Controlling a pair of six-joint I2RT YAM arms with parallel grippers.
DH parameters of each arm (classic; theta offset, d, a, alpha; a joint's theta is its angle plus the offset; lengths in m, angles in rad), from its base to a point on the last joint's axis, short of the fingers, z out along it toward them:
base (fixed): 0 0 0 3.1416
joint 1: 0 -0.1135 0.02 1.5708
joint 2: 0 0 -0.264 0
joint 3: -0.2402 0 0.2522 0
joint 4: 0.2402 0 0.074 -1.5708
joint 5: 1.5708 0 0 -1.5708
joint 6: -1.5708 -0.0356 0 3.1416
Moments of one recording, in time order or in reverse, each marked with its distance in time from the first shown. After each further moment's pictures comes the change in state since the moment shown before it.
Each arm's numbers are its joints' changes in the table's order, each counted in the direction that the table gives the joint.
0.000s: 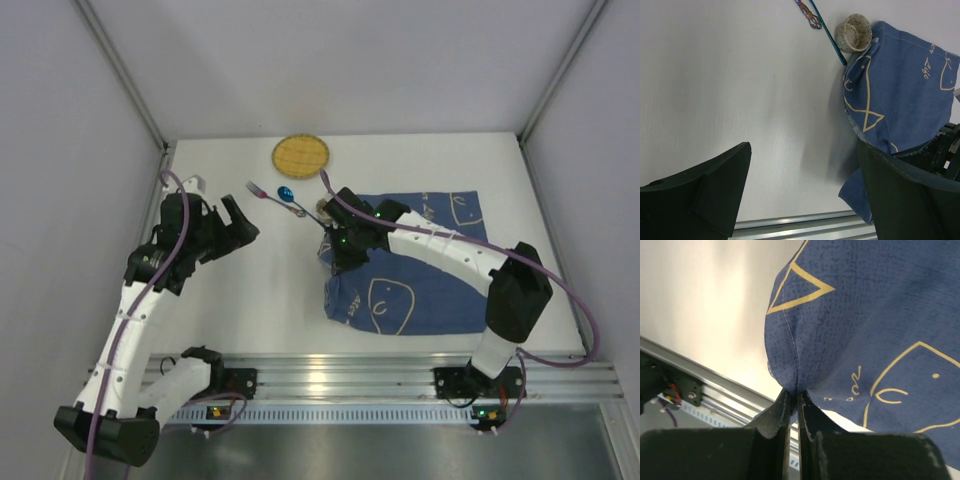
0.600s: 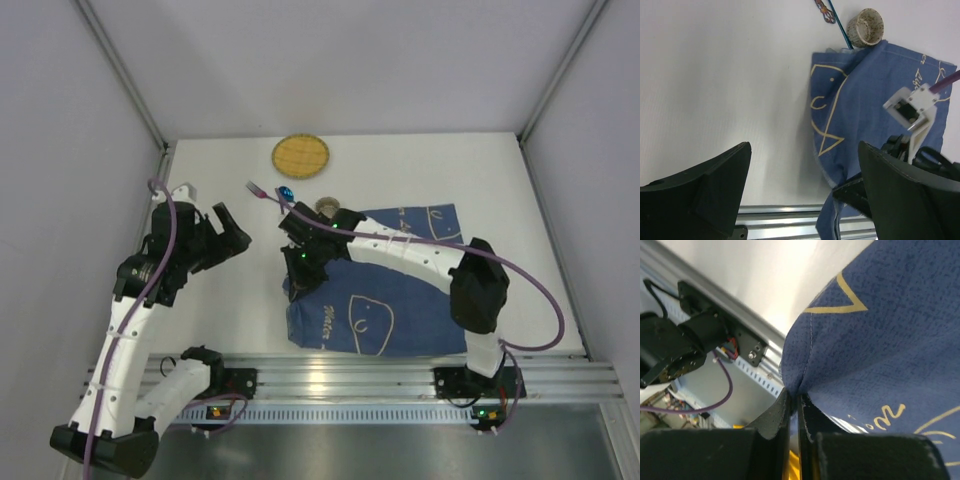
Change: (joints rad) left arm 0.000 -0.081 -0.026 0.118 -0.049 0.006; right arm -0.159 0.187 -0.225 0.020 -0.231 -0.105
